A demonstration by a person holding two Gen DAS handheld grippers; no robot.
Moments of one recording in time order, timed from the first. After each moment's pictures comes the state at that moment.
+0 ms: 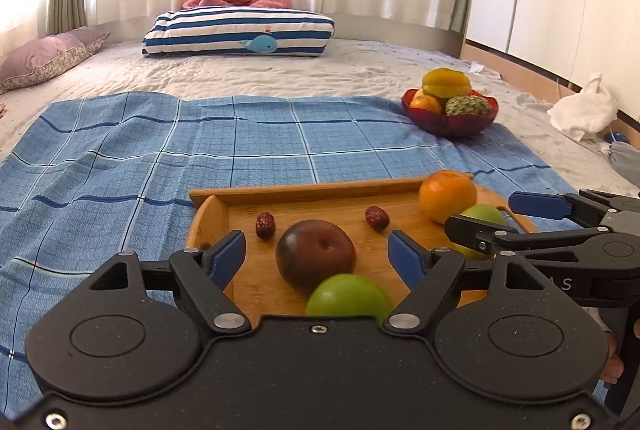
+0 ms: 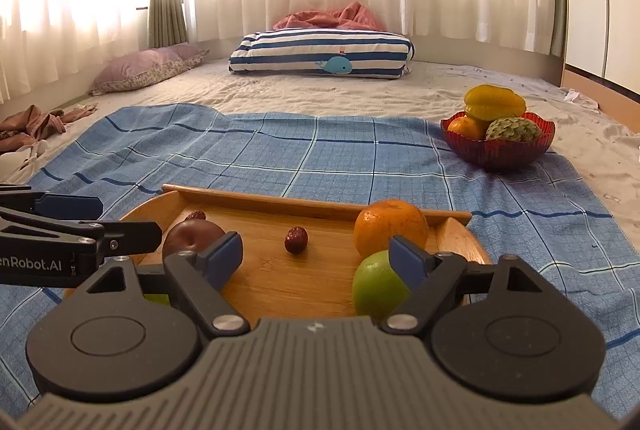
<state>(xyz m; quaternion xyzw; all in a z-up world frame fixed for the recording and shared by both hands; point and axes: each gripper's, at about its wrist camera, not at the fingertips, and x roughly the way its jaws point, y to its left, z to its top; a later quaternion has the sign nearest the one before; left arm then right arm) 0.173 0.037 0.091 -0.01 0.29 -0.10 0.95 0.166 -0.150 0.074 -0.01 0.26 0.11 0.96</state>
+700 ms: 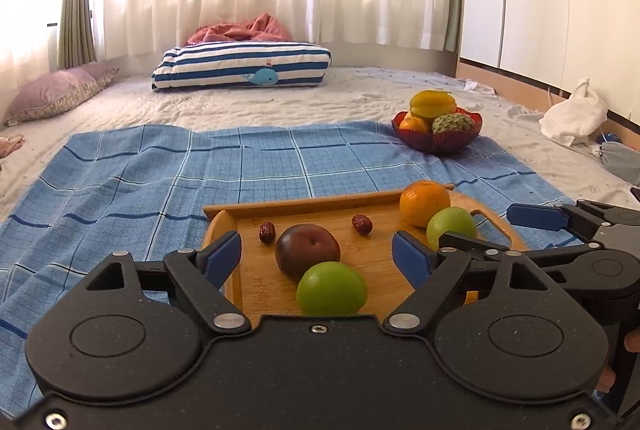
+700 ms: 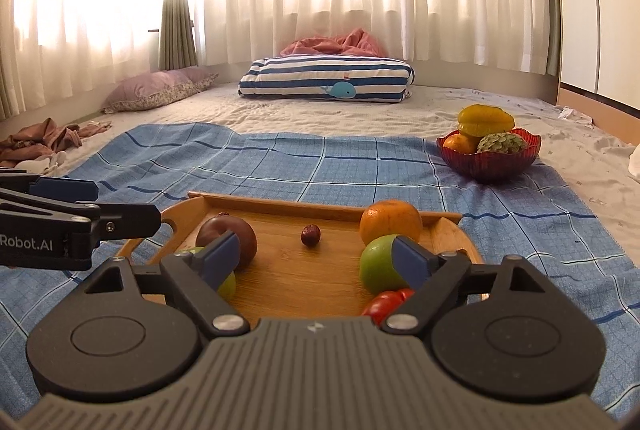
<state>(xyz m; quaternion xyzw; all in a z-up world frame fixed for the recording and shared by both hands) 0.104 0.027 0.122 0.01 0.24 -0.09 0.97 0.107 -0.155 0.084 0.00 0.22 0.11 0.97</state>
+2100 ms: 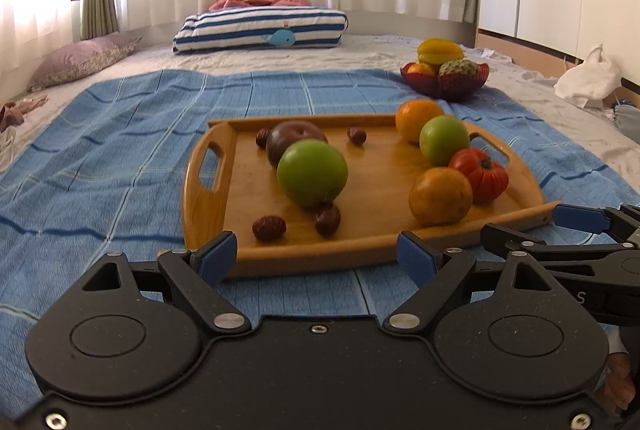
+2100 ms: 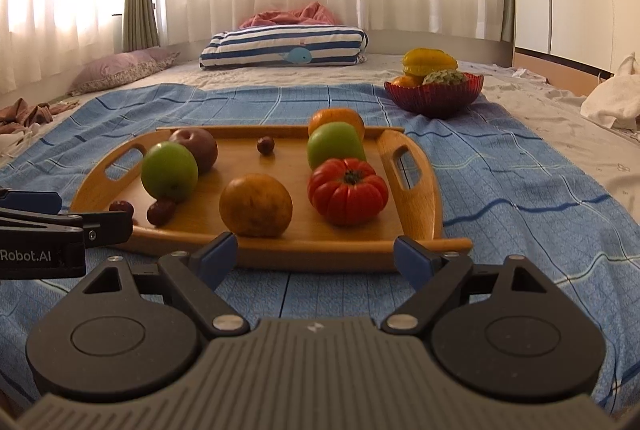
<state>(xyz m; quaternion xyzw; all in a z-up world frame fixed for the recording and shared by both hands) 0.041 -0.002 0.047 0.01 0.28 -0.05 0.96 0.037 -0.183 0.022 0.00 0.25 0.05 0.97</state>
